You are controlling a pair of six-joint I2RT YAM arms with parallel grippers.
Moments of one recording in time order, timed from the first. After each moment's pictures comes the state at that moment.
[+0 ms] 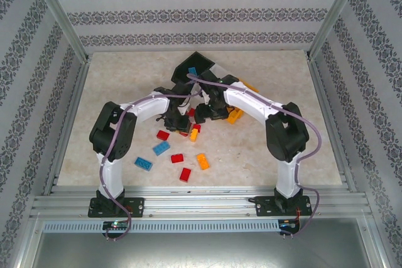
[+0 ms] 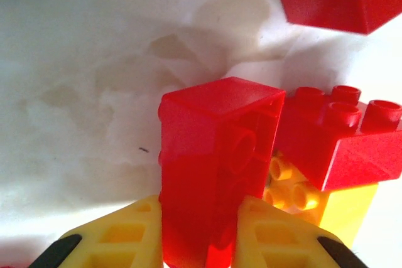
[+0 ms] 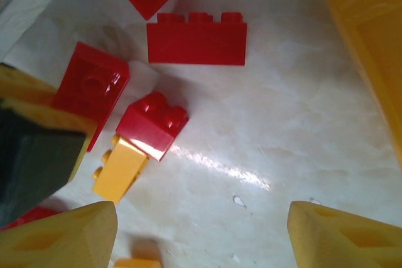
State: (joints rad) left arm -0.49 1.97 1.37 -0.86 0.25 -0.33; right arm 0.62 1.98 1.62 -1.02 -0.18 0.38
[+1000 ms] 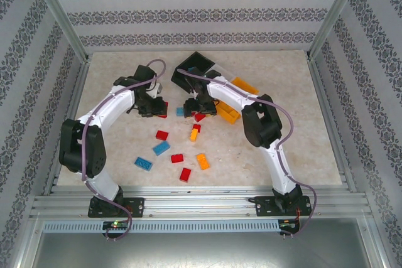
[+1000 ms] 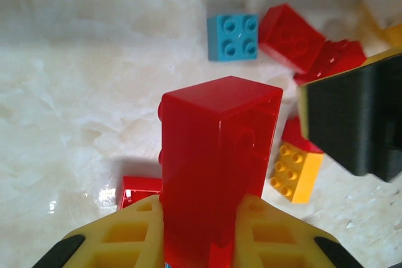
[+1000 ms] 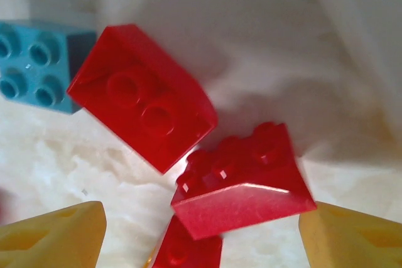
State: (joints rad) left arm -0.23 1.68 1.36 -0.93 0.29 -0.33; right arm 0.63 2.31 1.99 -1.11 -0.15 0.47
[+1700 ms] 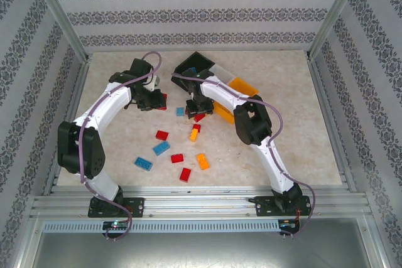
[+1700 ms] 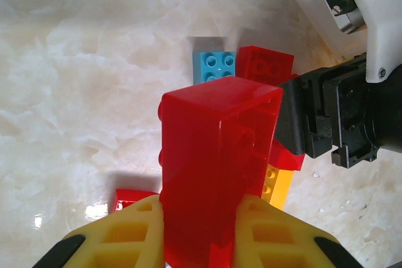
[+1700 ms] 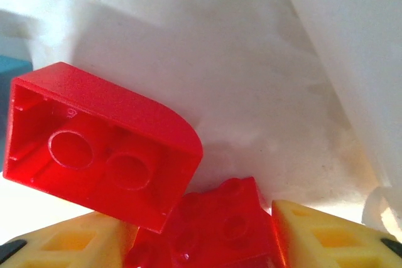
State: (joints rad) left arm -0.22 1.67 1.41 -0.93 0.30 -0.37; right arm 0.63 2.45 2.15 -1.22 -0.06 0.42
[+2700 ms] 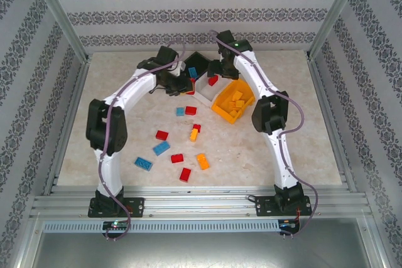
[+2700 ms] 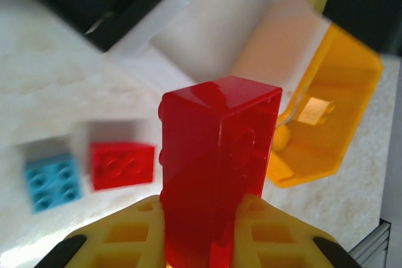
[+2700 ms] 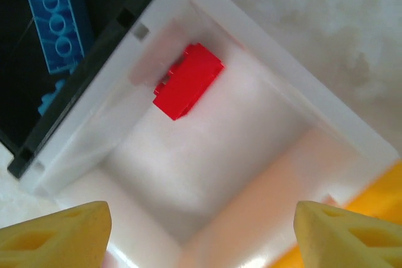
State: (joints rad) left arm -0.35 2.04 1.79 -0.78 0.46 -0.53; right arm 0.34 2.47 2.53 -1.26 -0.07 0.40
